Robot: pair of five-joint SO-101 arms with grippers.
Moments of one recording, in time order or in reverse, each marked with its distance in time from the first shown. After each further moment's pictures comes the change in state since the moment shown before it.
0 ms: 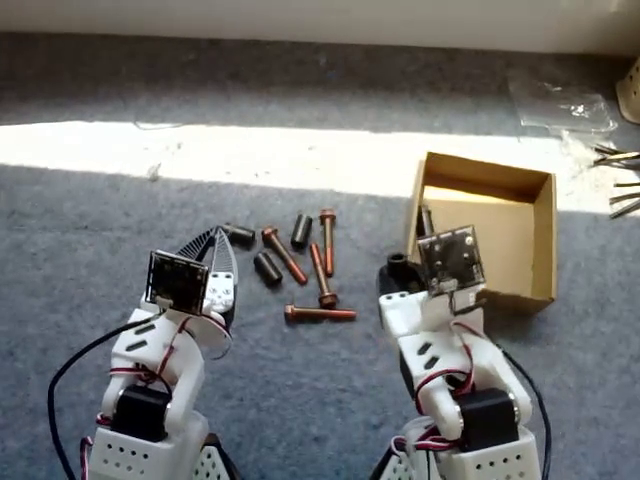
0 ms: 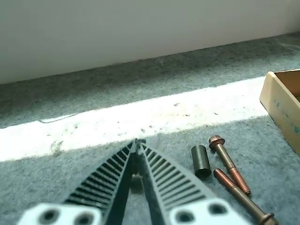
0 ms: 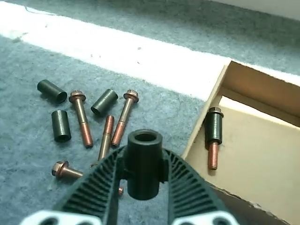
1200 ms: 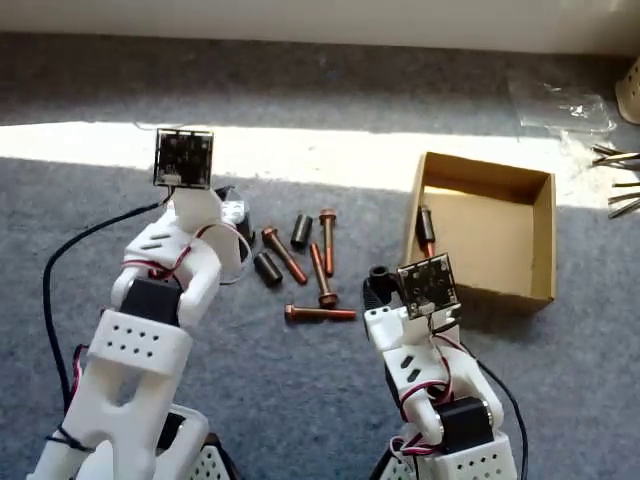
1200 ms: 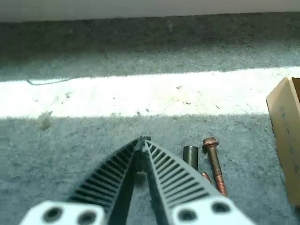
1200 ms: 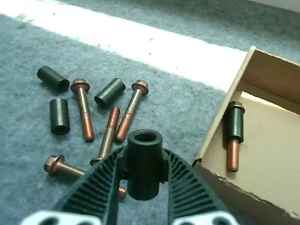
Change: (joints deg) left arm 0.2 54.1 -36.5 -1.3 13.0; right arm -1.8 -14.3 19.7 -7.7 -0.3
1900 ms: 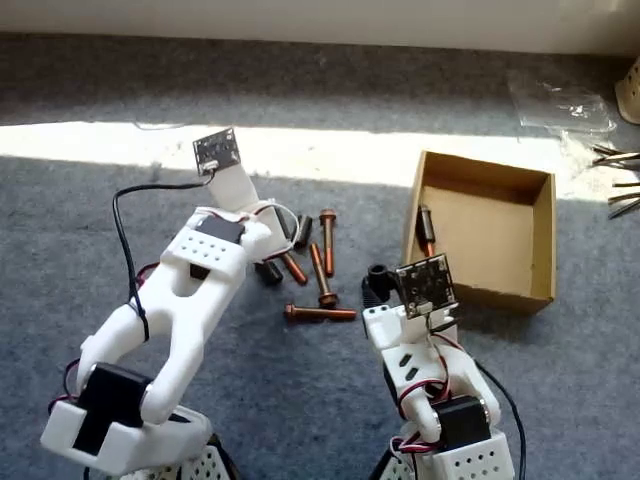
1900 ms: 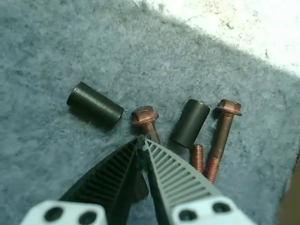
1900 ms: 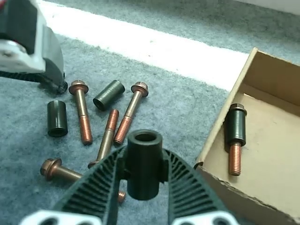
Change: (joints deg) left arm 4.7 41.1 -14.5 -0.1 29.3; right arm 0.0 0.0 1.7 -2.5 0.0
